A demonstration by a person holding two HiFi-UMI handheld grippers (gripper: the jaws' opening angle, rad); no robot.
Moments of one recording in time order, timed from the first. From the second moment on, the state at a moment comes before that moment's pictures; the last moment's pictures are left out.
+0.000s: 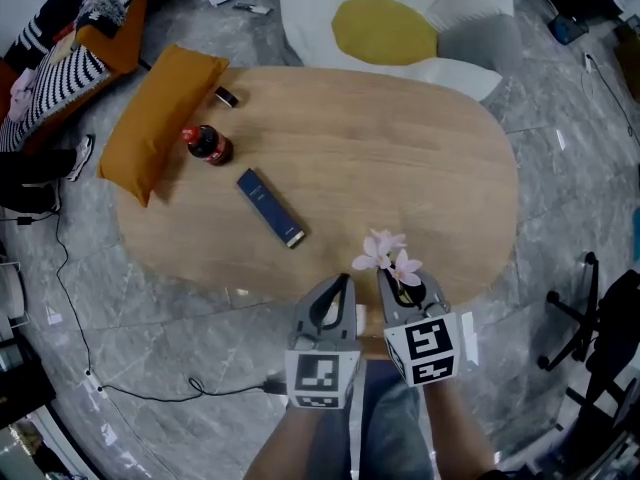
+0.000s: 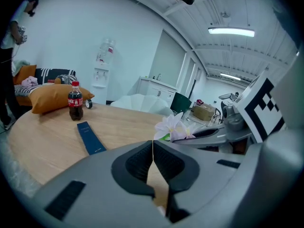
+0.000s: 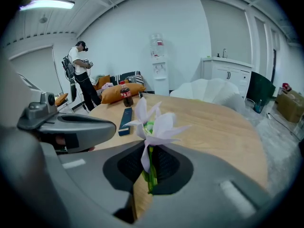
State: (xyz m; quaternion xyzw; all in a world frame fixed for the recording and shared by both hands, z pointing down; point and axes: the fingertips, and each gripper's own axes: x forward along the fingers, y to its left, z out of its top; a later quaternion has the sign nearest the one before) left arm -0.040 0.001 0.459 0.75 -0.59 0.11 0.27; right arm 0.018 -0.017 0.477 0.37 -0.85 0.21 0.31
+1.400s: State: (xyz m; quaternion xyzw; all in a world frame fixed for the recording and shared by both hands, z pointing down) left arm -0.020 0.069 0.498 0.78 -0.53 0.14 0.30; right arm 0.032 0.087 0.512 0.37 -0.83 0.26 0.33
